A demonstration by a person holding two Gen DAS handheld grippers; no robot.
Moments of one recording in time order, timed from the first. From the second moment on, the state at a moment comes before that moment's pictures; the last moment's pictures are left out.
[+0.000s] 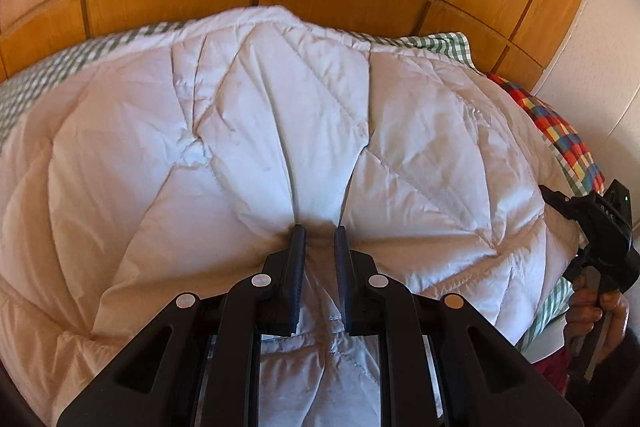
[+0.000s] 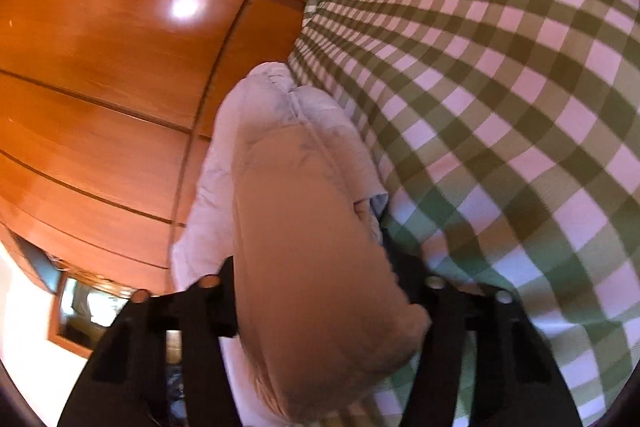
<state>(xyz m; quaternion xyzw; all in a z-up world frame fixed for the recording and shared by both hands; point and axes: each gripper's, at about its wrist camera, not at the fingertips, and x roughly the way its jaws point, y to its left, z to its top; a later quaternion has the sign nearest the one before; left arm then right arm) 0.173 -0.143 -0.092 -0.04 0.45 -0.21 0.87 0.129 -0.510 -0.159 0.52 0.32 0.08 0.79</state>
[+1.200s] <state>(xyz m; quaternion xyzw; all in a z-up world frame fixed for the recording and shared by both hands) 0.166 -0.094 -0.097 -0.14 0.46 -0.24 0.84 0.146 -0.298 0.004 0.28 0.32 0.32 0.85</state>
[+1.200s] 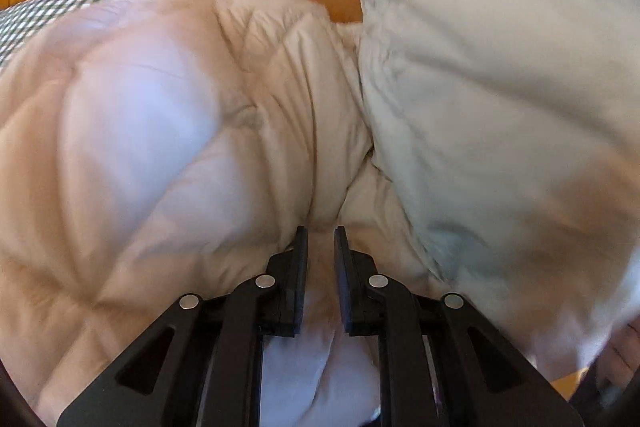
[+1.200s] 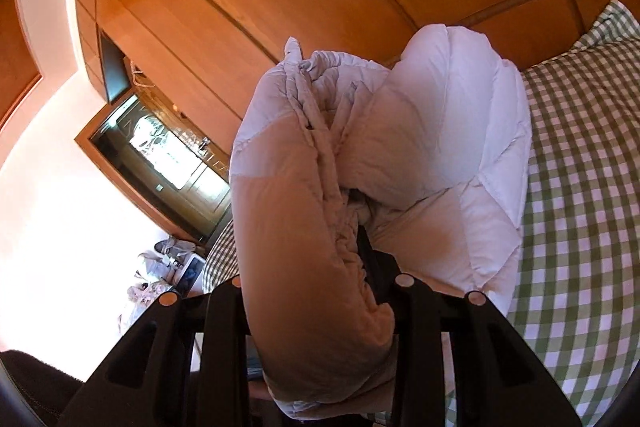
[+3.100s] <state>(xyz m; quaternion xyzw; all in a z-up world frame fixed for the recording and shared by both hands) 0.185 0.049 0.008 -0.23 0.41 -0.33 0.82 0.058 -0.061 -0.086 -0.29 0.25 0.28 0.88</state>
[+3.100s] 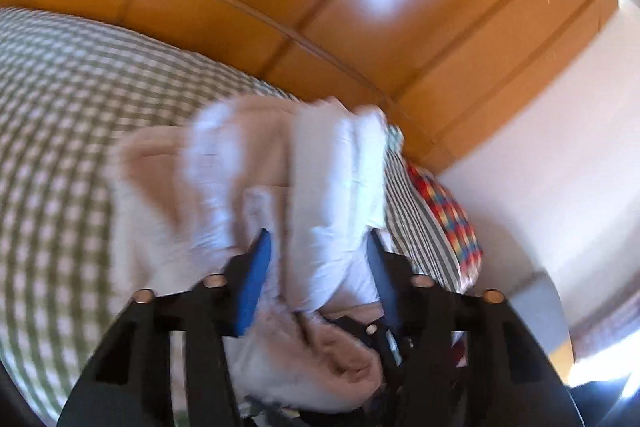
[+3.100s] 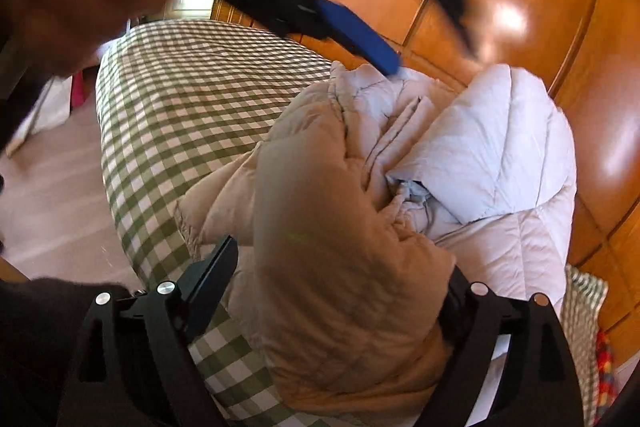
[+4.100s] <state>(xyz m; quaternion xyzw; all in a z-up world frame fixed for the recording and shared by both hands) 0.167 0.046 0.001 -0.21 0.37 -0.31 0.85 0.118 -0.161 -0.008 -0.11 0.24 0.27 0.92</state>
